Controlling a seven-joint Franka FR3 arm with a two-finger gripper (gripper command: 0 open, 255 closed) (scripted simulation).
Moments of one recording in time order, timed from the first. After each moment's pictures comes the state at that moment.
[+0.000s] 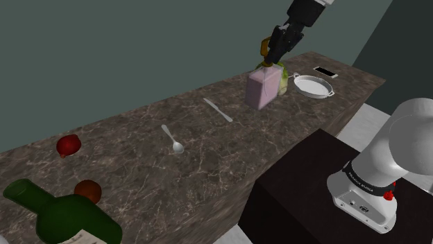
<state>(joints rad) 0.19 -0.70 0.04 -2.44 0.24 2.02 0.14</state>
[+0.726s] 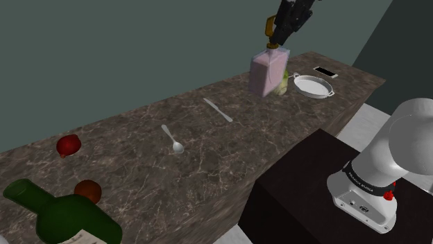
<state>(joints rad) 0.19 -0.69 0.04 -2.28 0.22 1.88 0.17</state>
